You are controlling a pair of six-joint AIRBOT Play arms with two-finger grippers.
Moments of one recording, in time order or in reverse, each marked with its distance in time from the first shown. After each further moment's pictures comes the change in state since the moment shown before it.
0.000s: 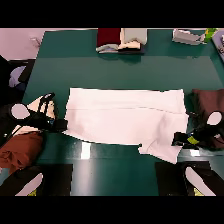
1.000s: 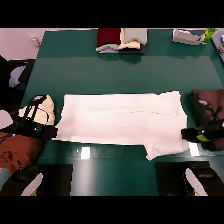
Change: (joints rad) left arm 0.000 0.211 0.046 0.121 -0.232 0.004; right arm 0.135 0.281 0.179 -0.089 0.129 0.055
